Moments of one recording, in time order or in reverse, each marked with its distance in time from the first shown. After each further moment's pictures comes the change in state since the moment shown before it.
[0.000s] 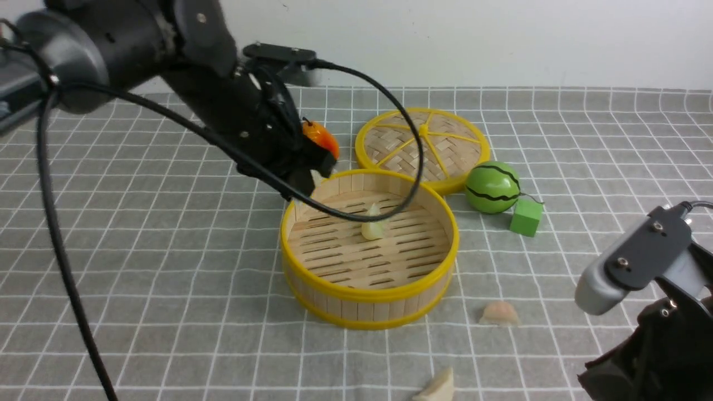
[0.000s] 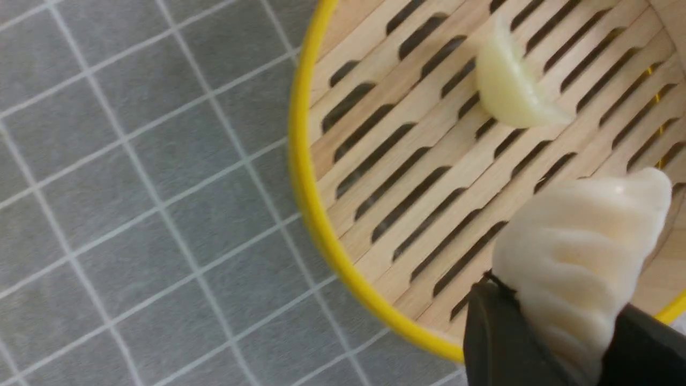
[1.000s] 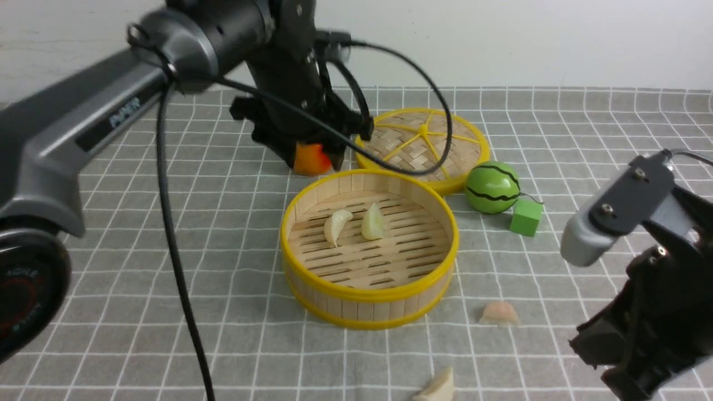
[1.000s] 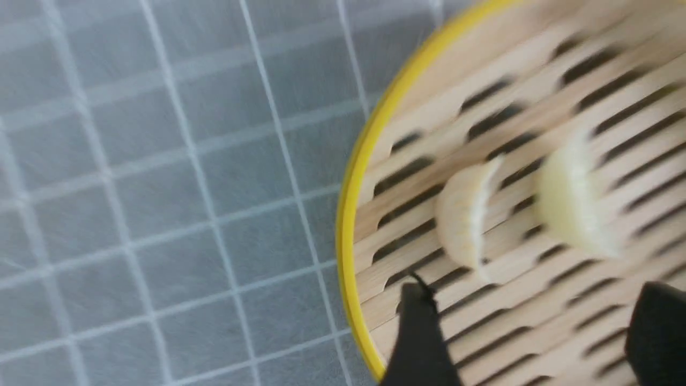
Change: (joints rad) right arm 0.005 0.118 -0.237 0.008 0.189 -0.080; left arm -0.063 0.155 -0.456 0.233 0.241 -0.352
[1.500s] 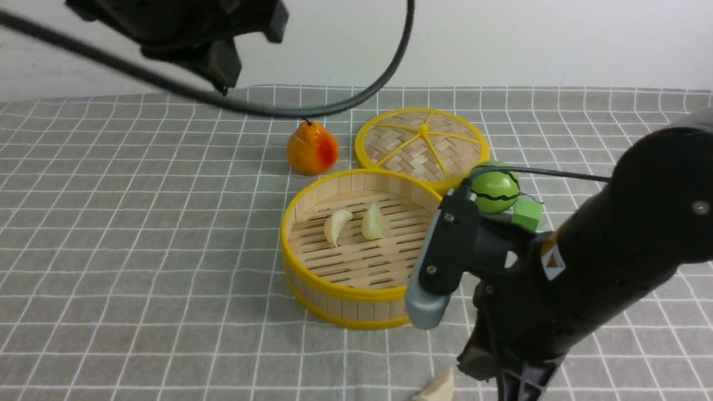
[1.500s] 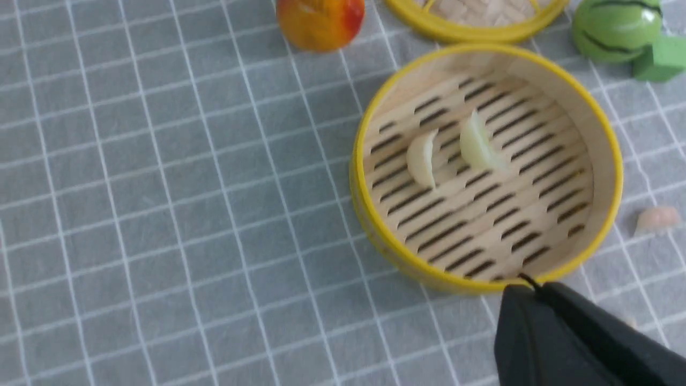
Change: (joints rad) right arm 0.224 0.281 -0.118 -0.022 -0.062 -0.195; left arm 0.000 -0.583 0.428 -0.007 0.023 0.018
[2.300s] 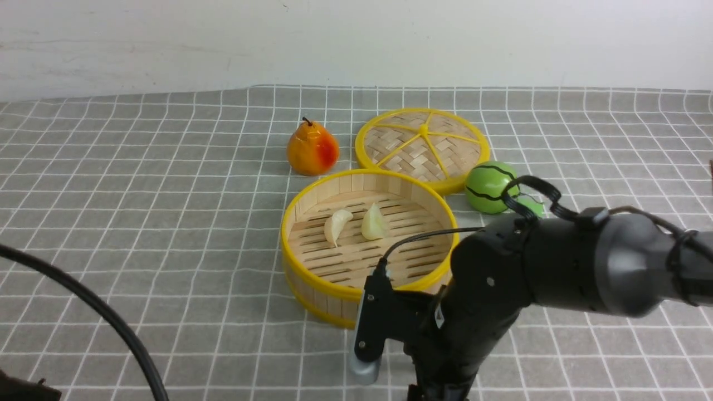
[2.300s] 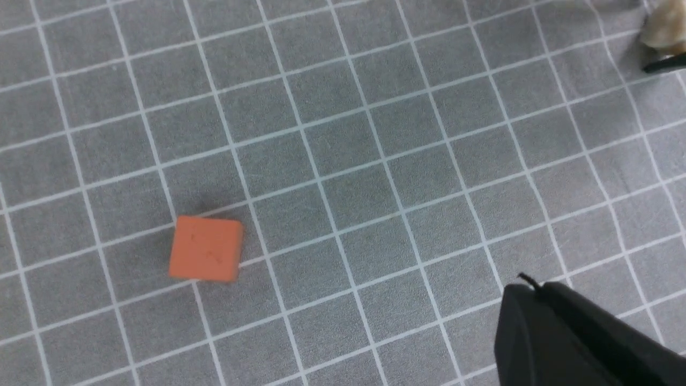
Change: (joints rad) right arm 0.000 0.404 -0.001 -0.059 -0.306 -0.170; left arm 0.000 -0.758 0.914 -0.073 -0.103 0.003
